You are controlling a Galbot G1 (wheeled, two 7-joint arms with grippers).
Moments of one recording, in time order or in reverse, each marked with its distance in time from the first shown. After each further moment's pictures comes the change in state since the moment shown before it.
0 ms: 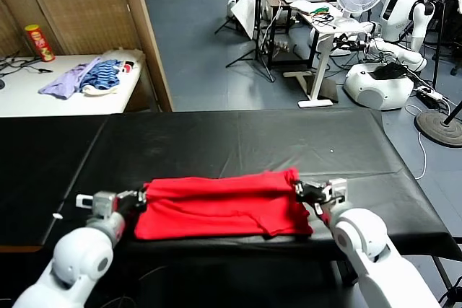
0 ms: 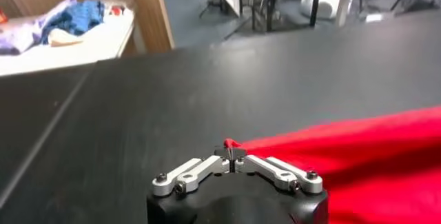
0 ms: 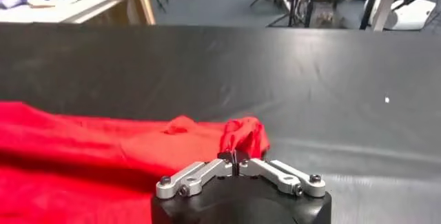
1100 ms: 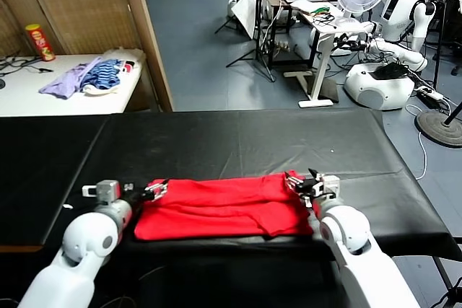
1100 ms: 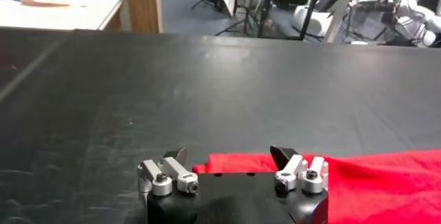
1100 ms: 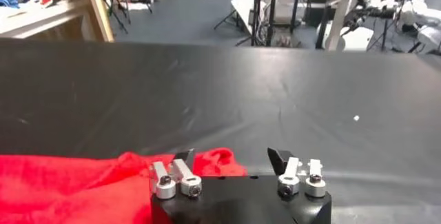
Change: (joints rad) left arm -0.191 -0.062 0.034 0.202 -0.177 -0.035 0.037; right arm 0.126 0.180 -0.050 -0.215 -0.183 0.124 0.057
